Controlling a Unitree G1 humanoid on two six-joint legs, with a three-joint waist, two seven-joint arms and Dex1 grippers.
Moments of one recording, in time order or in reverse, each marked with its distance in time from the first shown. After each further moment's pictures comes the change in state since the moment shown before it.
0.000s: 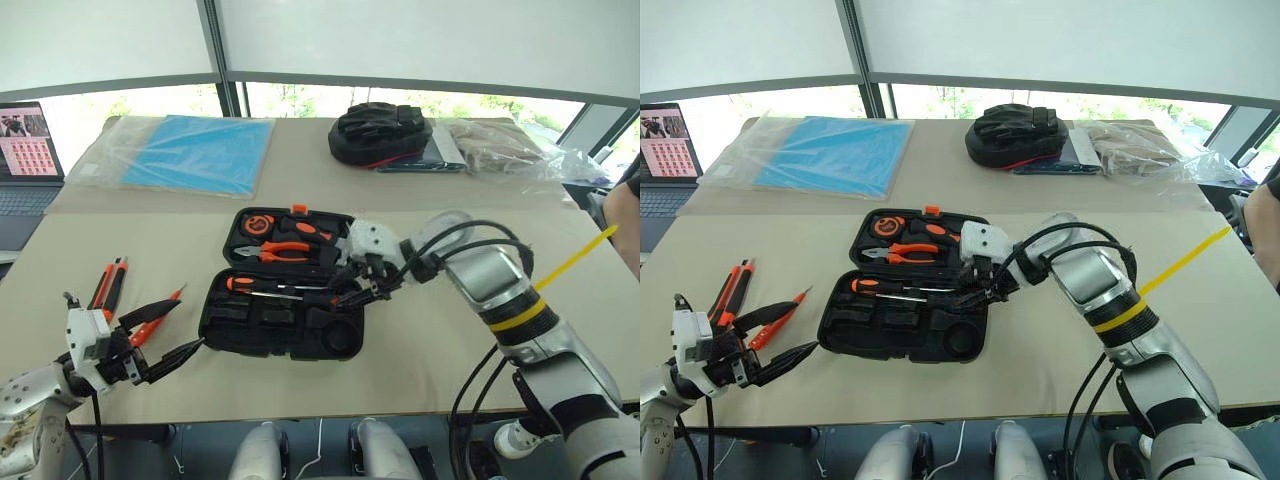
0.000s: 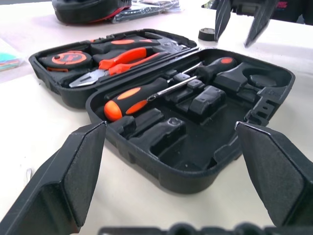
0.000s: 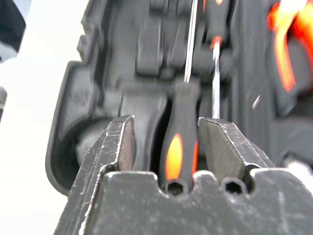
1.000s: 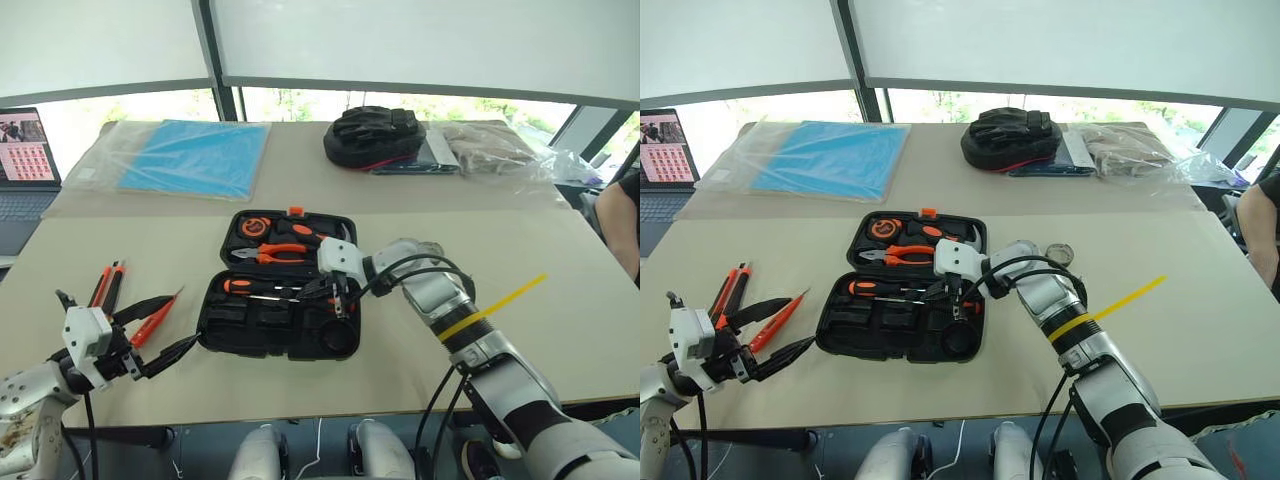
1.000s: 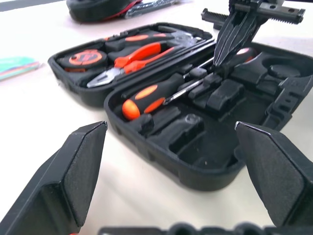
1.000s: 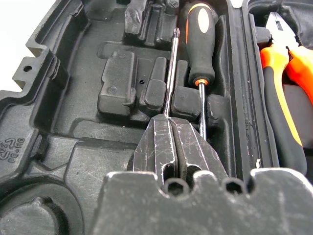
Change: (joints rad) left arm 0.042 0.012 0.036 0.001 0.047 -0.035 0.086; right arm 0.064 0.199 0.035 0.270 -0.120 -0.313 -0.101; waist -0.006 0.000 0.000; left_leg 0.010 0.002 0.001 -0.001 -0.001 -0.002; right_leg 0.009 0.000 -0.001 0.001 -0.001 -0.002
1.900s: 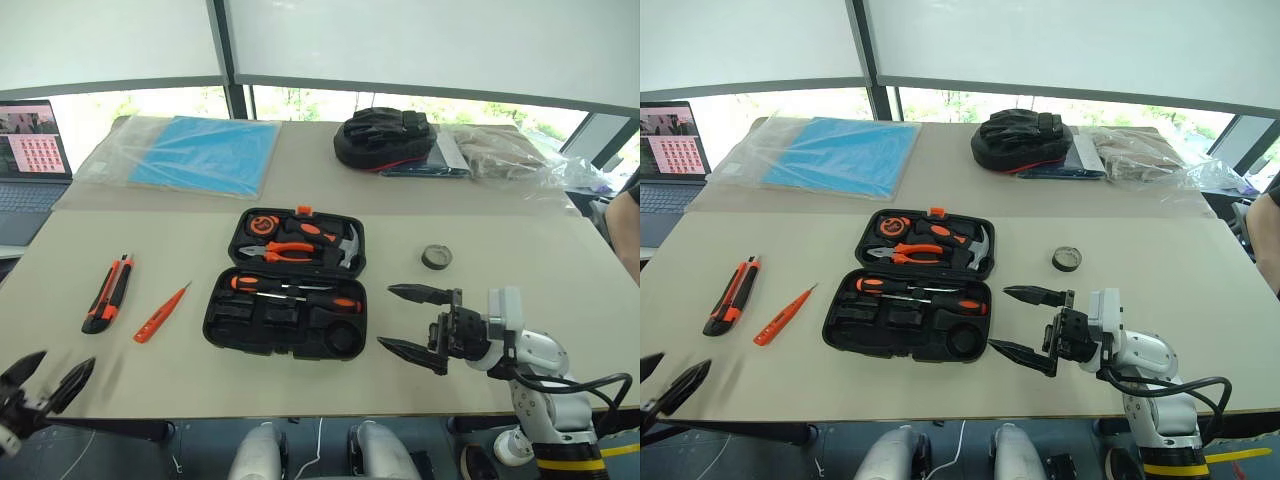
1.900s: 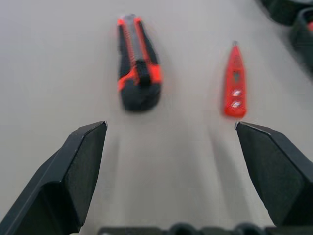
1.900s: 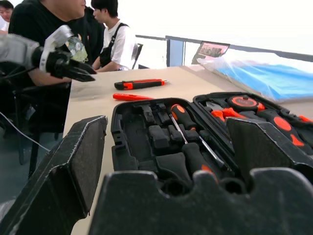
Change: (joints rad) left arm 0.303 0.050 0.321 -0.199 -0.158 0.458 0.409; right arm 0.750 -0.149 -0.525 -0.604 0.536 -0.153 0.023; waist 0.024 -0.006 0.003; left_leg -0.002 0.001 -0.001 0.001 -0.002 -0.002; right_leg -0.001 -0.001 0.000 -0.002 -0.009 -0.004
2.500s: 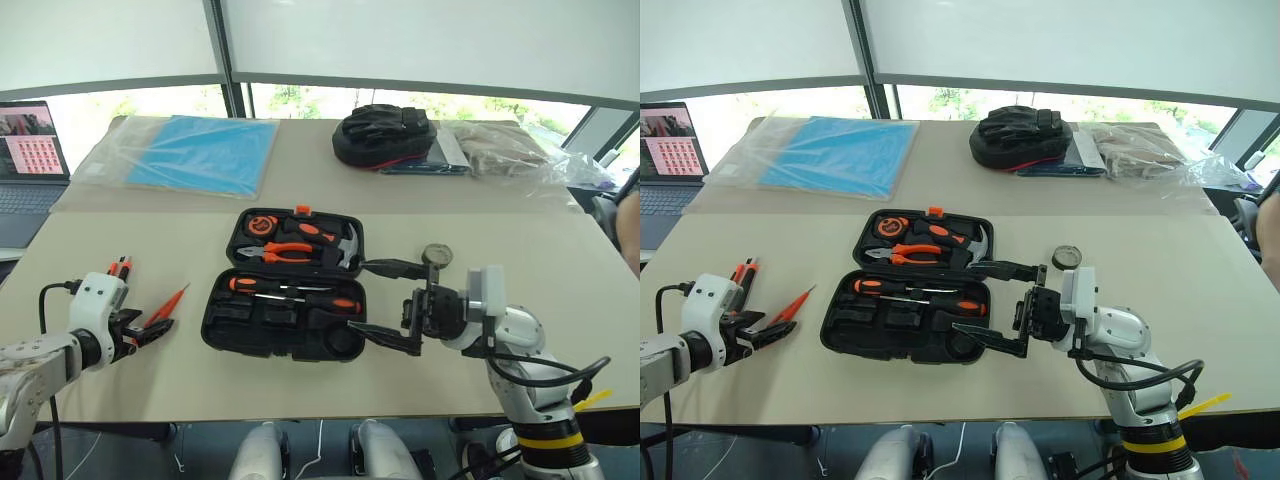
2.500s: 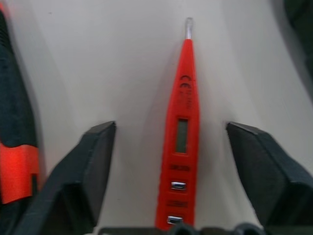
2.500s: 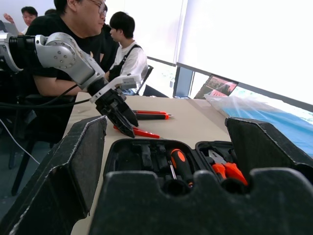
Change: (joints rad) left arm -0.454 0.187 -0.424 -0.018 0.114 0.501 0.252; right arm -0.125 0.016 0.120 -0.080 -0.004 0.005 -0.116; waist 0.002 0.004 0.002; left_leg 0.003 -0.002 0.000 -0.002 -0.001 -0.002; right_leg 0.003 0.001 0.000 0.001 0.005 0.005
